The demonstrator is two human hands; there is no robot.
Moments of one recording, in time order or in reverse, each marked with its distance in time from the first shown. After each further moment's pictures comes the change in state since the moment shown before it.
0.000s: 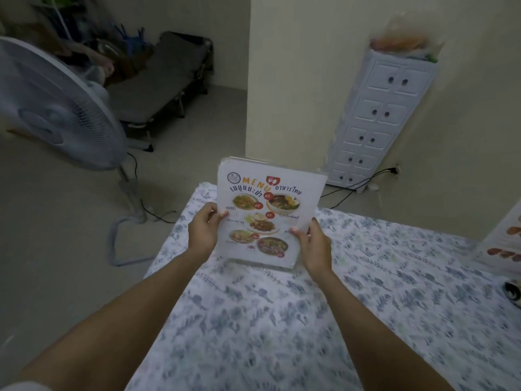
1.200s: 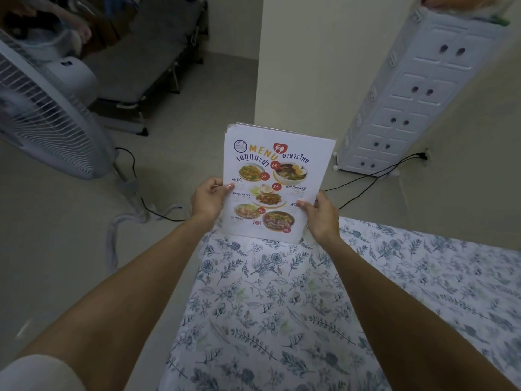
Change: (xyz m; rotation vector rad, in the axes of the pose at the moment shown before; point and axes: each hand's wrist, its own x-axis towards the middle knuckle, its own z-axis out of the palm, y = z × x) left_hand 0.255 -0.029 -0.065 -0.050 -0.020 -0.177; right_hand 0.176 -0.043 0.175 -0.017 -0.004 0.097
